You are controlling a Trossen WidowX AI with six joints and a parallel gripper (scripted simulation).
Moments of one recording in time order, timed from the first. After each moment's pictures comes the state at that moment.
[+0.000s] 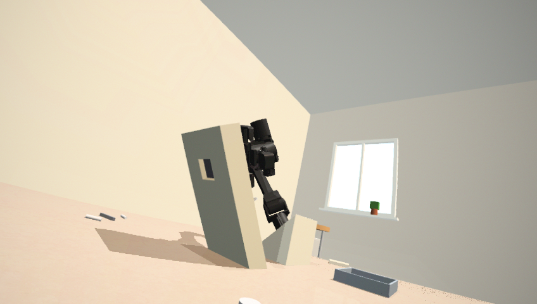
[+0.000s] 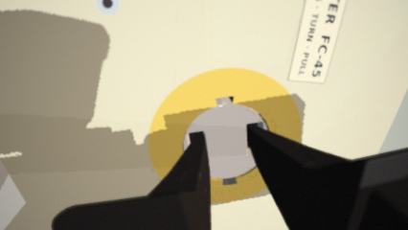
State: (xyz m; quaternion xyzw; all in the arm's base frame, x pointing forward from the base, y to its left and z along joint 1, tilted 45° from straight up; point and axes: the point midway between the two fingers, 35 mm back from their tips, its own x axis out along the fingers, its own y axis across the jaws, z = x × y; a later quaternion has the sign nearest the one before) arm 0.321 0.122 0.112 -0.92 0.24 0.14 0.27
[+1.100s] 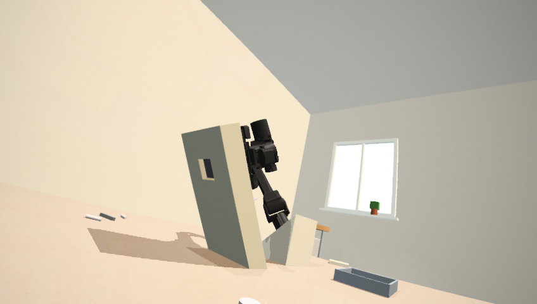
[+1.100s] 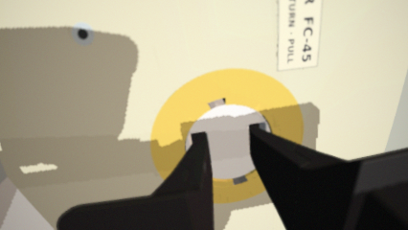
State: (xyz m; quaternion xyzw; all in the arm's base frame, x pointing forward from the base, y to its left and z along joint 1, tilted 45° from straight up) arm 0.321 0.122 0.112 -0.89 0.25 0.11 0.36
